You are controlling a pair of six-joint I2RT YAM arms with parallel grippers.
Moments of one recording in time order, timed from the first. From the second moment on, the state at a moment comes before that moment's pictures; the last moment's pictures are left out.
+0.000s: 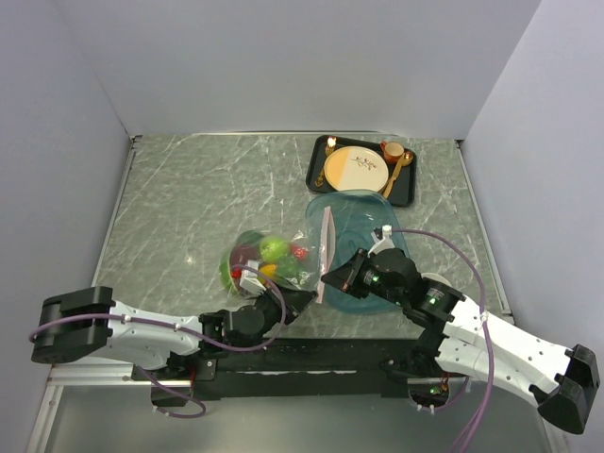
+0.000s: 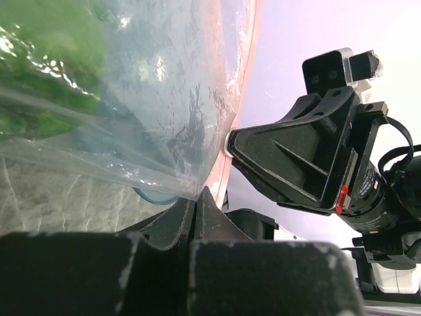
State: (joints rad) left arm -1.43 1.16 0.30 0.70 -0.71 -1.41; right arm 0.88 0.74 0.53 -0.27 0.02 1.17
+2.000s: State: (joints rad) left arm -1.50 1.06 0.21 0.56 -0.70 -1.50; right arm 0.82 0.81 0.54 -0.24 0.11 1.22
